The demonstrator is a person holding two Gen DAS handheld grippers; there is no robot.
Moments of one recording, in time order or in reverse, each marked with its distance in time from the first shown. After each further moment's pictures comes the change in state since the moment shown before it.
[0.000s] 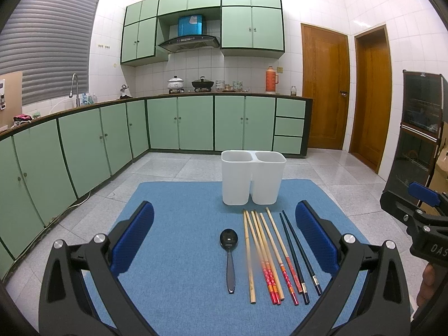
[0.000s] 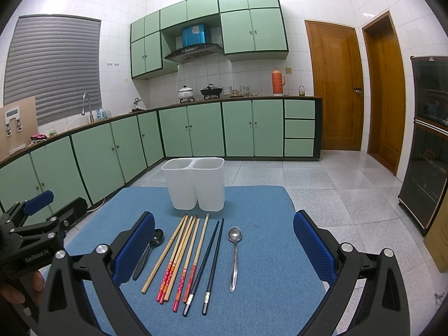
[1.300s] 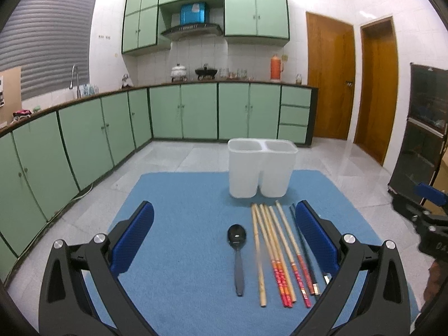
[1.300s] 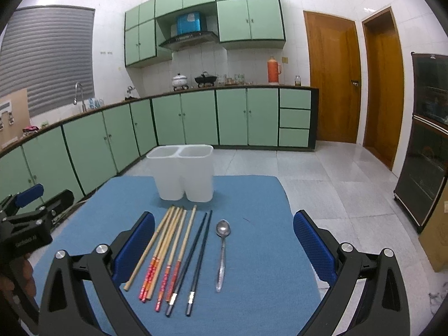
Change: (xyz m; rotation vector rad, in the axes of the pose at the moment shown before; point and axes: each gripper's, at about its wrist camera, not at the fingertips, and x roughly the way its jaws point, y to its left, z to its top) left arm 0.036 0.016 0.006 0.002 0.089 0.028; right arm 0.033 -0.011 -0.001 -0.011 0.076 -0.037
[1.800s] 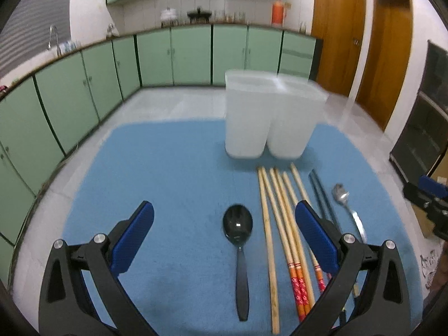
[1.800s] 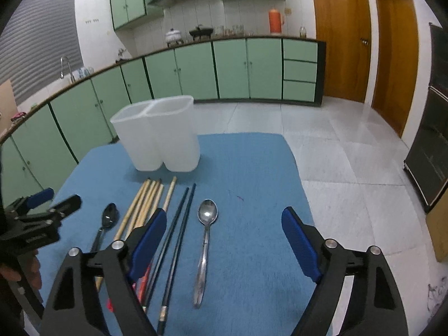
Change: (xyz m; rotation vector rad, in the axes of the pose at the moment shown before) left arm 0.131 -0.002 -0.015 -0.007 0.318 -0.039; right arm 0.111 -0.027 -0.002 0.031 0.263 0.026
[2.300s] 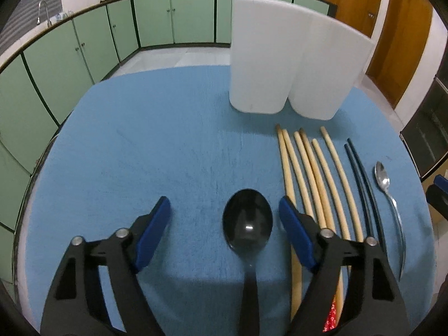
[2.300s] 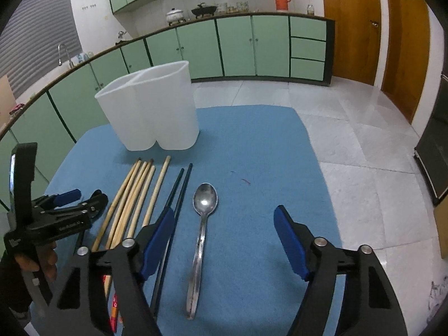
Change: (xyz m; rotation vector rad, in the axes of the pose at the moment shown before) left arm 0.077 0.002 -0.005 -0.020 0.201 0.008; right arm 0.049 -0.003 -0.002 0.004 0.127 0.045
